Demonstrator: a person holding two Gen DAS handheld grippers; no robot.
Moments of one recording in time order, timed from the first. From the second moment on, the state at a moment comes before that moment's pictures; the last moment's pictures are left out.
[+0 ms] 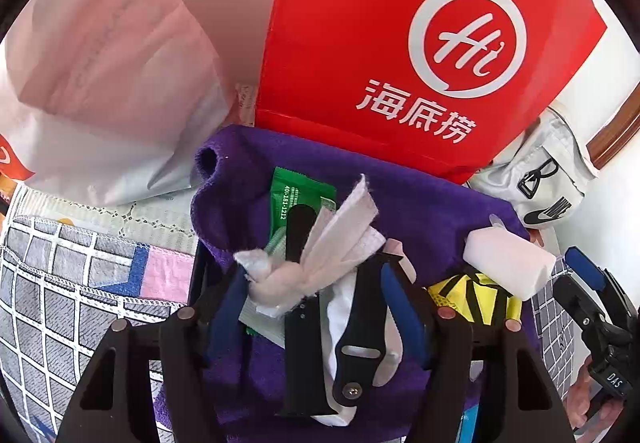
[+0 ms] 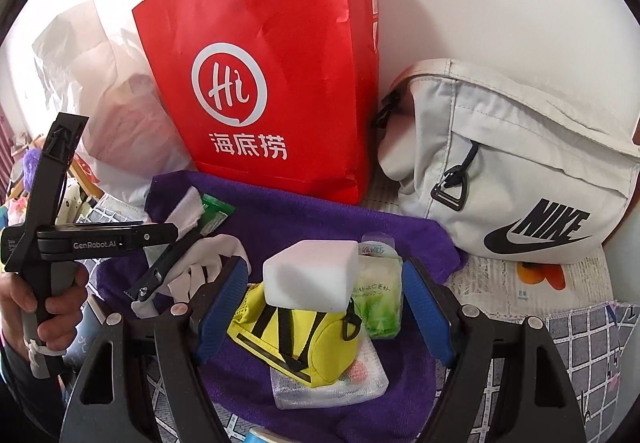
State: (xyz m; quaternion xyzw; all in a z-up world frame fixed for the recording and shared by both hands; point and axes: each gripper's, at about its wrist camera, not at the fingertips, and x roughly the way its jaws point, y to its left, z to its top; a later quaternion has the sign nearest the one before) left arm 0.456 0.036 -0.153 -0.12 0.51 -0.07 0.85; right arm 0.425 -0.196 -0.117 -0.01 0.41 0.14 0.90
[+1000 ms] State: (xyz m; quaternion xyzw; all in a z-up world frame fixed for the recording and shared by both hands) left arm 0.367 0.004 -0.083 -0.06 0.51 -0.07 0.86; right arm 0.353 -0.202 -0.087 -0.02 0.42 0.05 0.91
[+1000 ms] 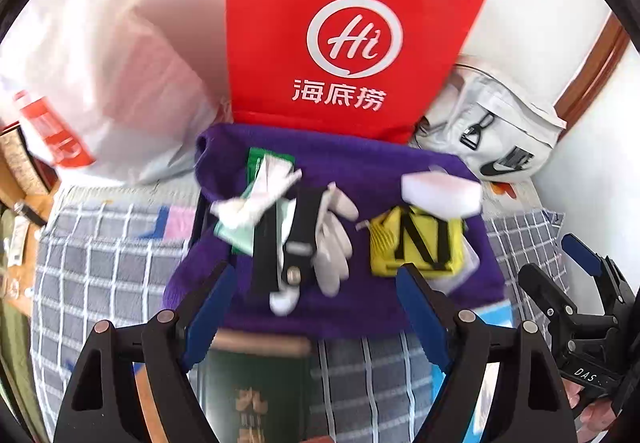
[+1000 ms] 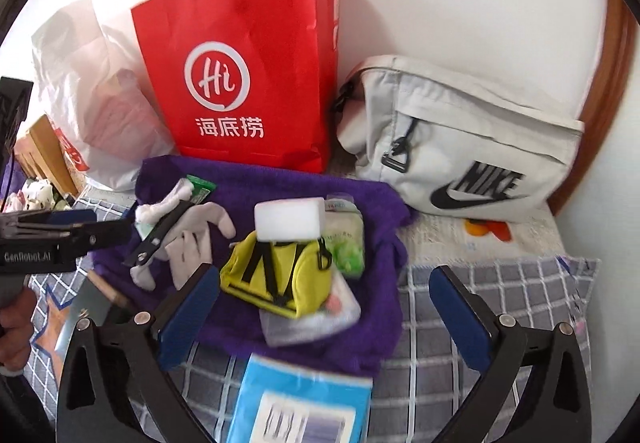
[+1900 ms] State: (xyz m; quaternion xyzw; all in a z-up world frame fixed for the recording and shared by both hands) left arm 0.088 -0.006 0.004 -0.03 0.41 -0.03 0.91; right arm 0.087 -0.210 -0.019 0.00 0.39 0.02 0.92
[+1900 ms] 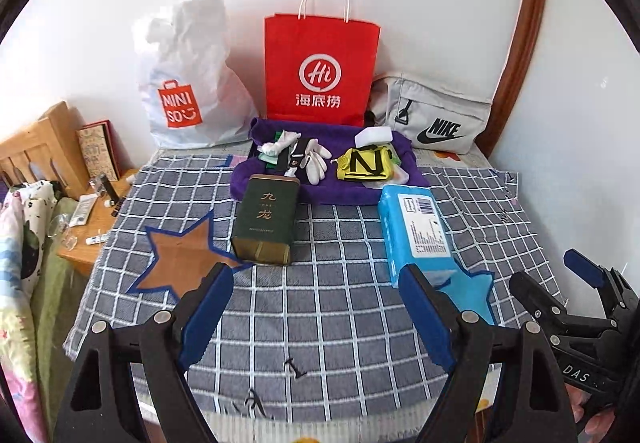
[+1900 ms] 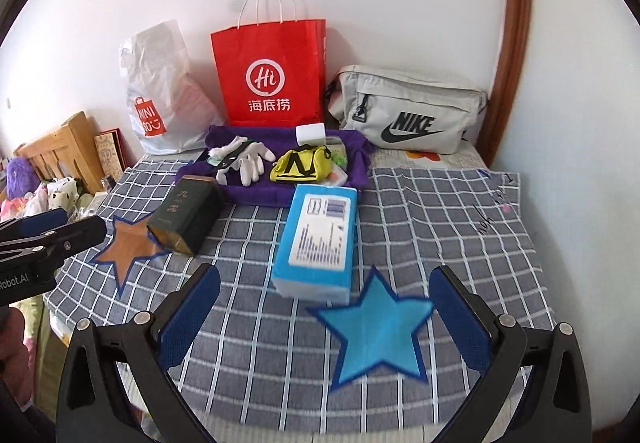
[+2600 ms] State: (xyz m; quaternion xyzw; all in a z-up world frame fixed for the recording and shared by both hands) left arm 0.018 -0.012 0.028 -0.02 0.36 -0.02 0.93; right arm 0.016 -0.222 0.004 0.02 0.36 0.02 0.93
